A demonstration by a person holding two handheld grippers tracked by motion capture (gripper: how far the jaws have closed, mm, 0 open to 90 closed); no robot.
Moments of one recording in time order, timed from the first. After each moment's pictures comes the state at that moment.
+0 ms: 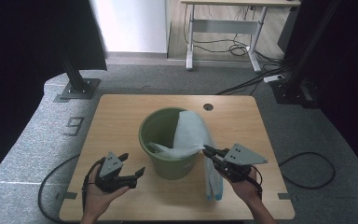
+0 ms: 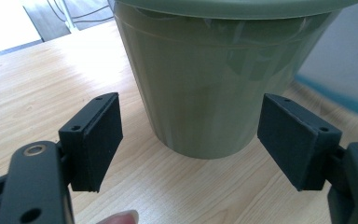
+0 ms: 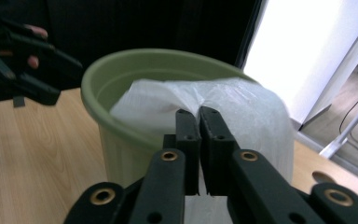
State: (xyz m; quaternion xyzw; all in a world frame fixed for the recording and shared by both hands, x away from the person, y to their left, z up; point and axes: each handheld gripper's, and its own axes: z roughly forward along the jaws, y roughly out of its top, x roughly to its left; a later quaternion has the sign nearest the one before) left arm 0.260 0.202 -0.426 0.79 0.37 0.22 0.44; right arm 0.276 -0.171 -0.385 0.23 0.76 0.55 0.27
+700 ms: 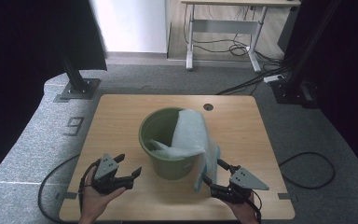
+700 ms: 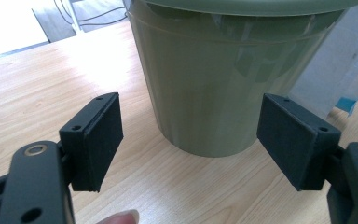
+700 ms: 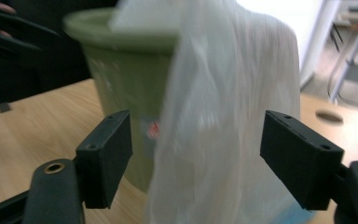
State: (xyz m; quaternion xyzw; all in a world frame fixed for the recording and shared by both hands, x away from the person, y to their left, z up) left arm 0.255 0.210 -0.428 0.78 0.38 0.23 0.45; right arm 0.244 -0.184 -0.464 0.33 0.71 0.57 0.26
